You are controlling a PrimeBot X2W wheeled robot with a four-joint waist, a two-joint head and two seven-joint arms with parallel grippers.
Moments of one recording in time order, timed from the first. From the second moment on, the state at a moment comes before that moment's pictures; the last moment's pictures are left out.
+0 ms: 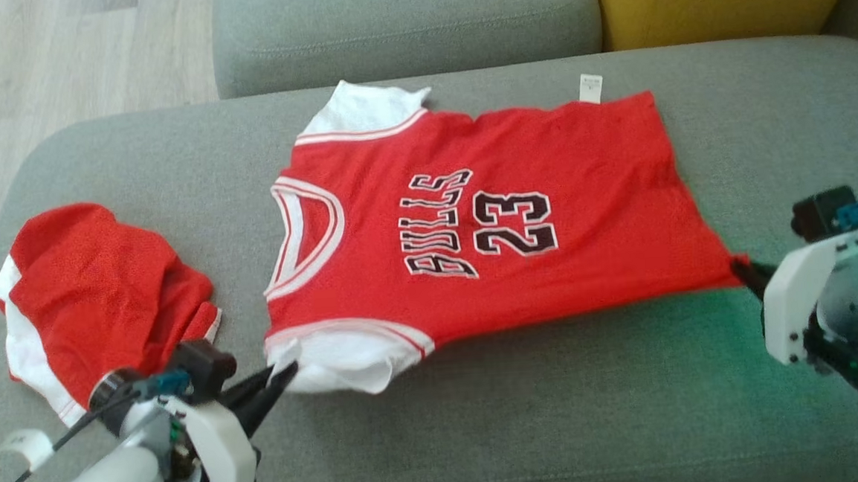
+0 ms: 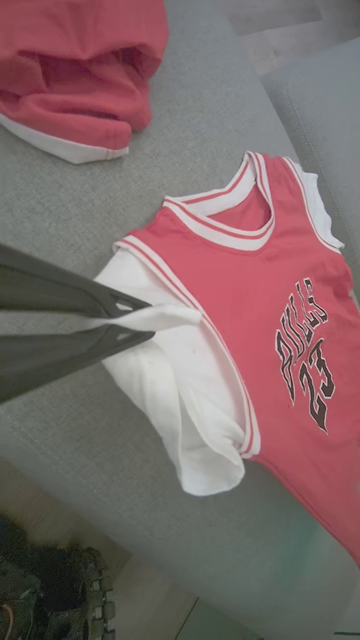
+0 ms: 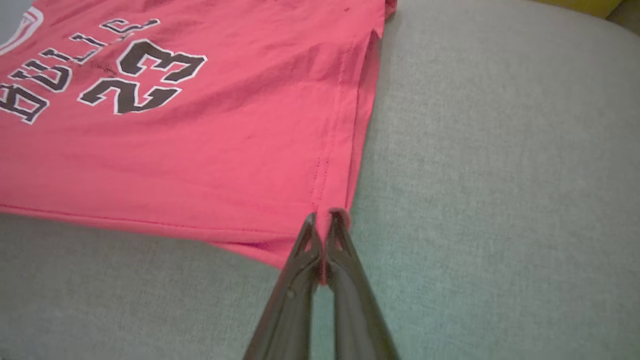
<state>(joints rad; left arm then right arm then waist) -0.40 0.64 -1.03 0.31 -0.69 -0.11 -0.10 -0.50 -0.58 0.71 0.67 0.78 0.12 0.30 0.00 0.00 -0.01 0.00</state>
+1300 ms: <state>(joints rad) -0.45 0.76 -0.97 0.09 -0.84 -0.08 0.06 -0.49 -0.71 0.68 0.42 1.00 0.12 0.61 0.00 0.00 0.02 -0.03</state>
